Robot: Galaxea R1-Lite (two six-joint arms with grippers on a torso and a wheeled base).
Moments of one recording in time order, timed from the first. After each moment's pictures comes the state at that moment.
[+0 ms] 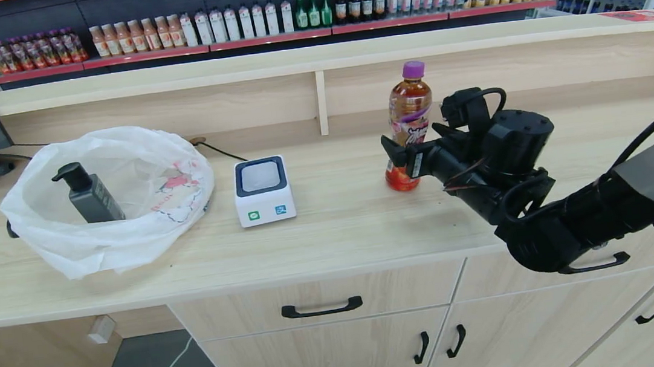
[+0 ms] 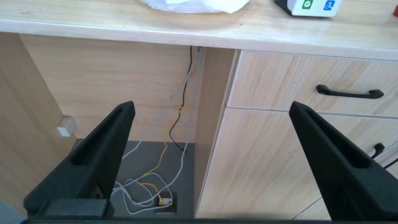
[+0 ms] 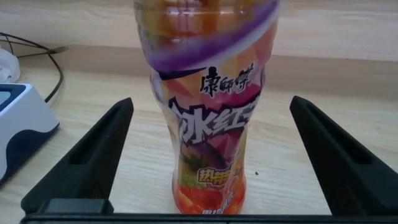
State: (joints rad) left arm 0.00 0.00 0.00 0.00 0.01 -0.02; right arm 0.43 2.10 -1.11 -1.19 -0.13 -0.04
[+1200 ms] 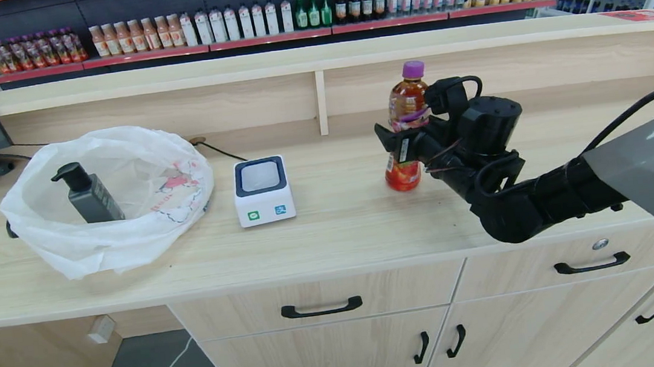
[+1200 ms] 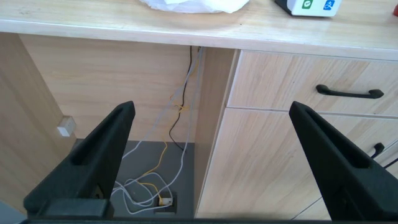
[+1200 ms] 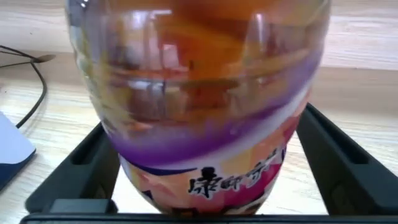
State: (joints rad) left arm 0.00 0.00 0.00 0.00 0.01 -0.02; right arm 0.41 2.19 -1.36 -1.04 -0.13 -0.04
